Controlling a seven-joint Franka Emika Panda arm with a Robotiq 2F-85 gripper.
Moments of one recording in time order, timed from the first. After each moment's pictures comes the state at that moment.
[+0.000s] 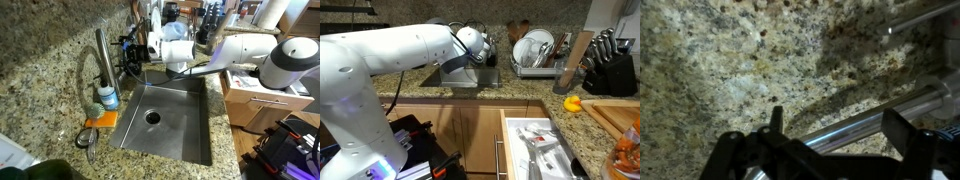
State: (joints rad) arm -0.01 1.47 1.04 -0.70 -2.19 3.43 -0.19
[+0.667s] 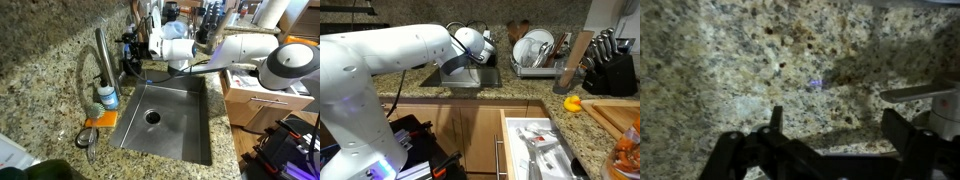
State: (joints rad) arm 0.04 1.47 0.91 -0.58 -2.07 3.45 -0.46
